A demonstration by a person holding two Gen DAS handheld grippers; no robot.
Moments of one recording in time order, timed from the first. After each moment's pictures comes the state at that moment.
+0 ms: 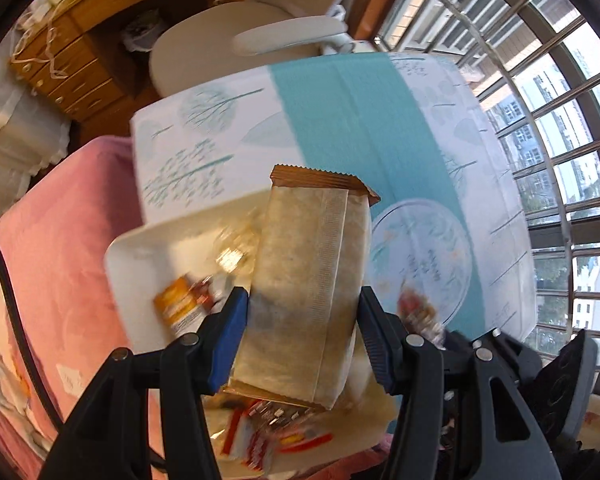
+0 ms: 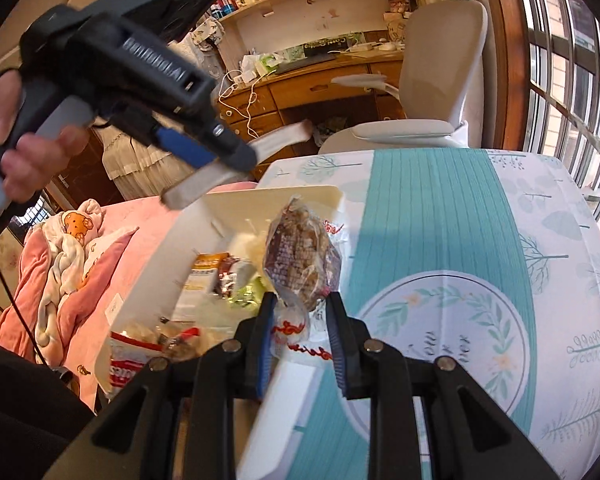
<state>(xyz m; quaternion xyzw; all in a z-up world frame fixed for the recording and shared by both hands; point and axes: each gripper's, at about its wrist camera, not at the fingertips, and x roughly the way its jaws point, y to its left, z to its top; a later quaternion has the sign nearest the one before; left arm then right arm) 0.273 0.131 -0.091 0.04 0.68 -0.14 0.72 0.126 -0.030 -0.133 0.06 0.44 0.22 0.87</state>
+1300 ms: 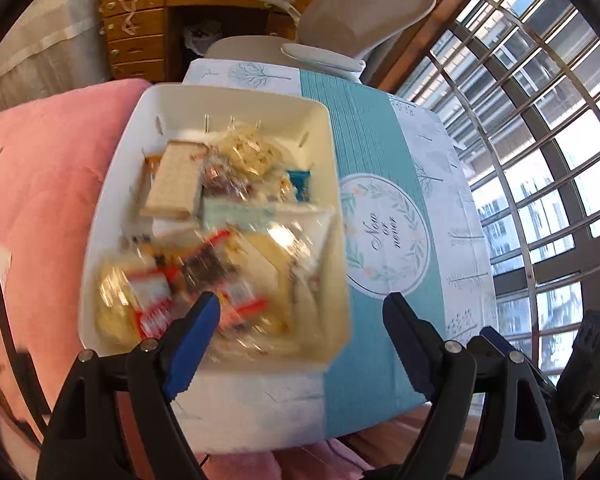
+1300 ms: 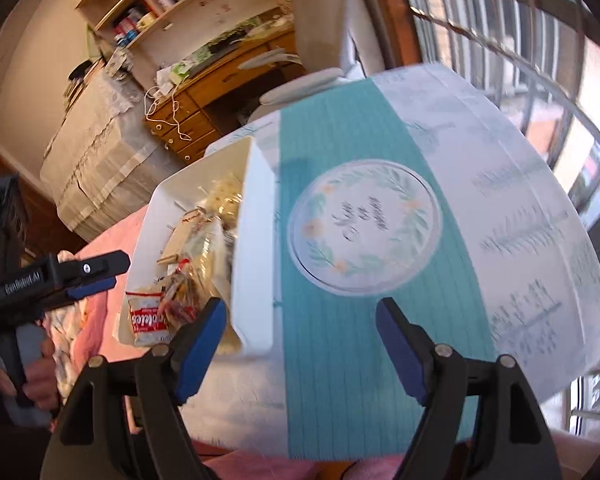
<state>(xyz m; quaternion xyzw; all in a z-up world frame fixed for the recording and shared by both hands) 0.062 0.137 -0.101 -0.14 0.57 -0.08 0.80 0.003 -0.121 -0.110 0.18 0.51 0.09 0.84</state>
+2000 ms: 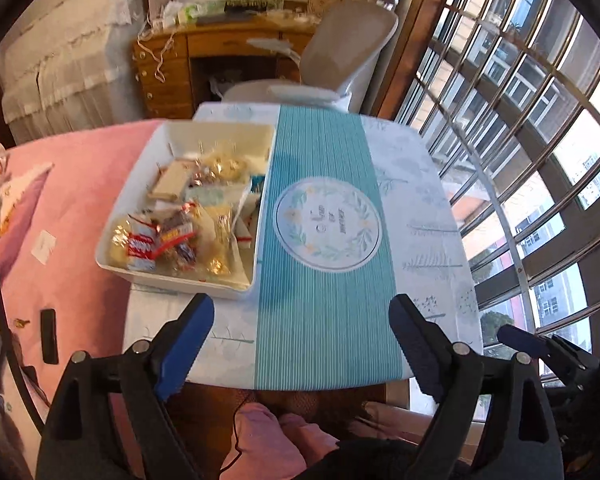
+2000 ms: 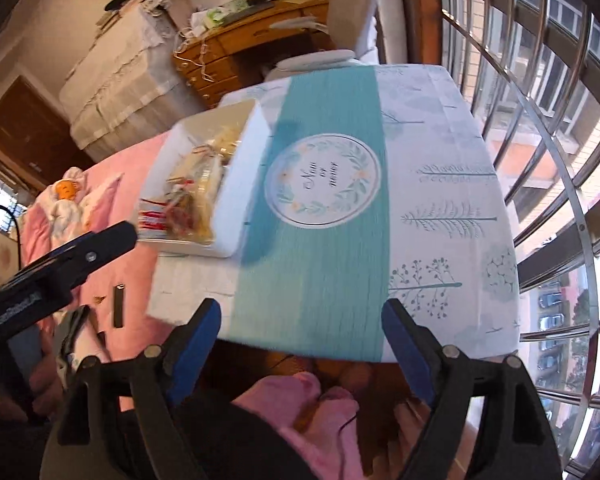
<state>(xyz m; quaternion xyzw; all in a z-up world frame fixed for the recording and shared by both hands) -0.059 0.016 0.003 -0.09 0.50 -0.01 0.86 -0.062 -0.196 -0.027 0.07 0.57 0.16 0.80</state>
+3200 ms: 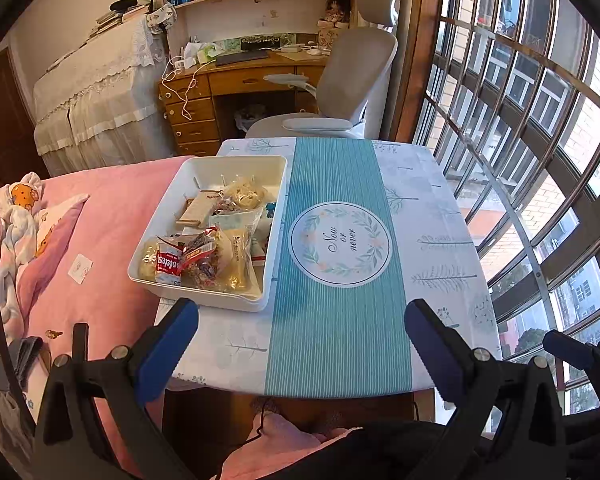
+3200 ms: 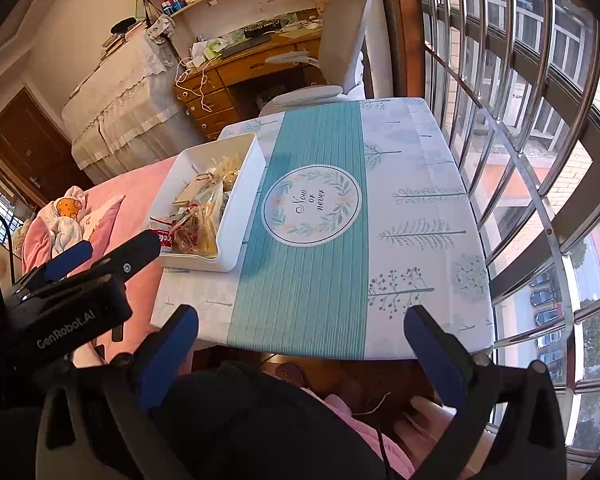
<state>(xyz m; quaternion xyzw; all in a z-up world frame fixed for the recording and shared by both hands) -0.092 -0.028 0.027 -0.03 0.46 0.05 0.89 -0.100 -0.217 0.013 0.07 0.52 0.14 0.84</state>
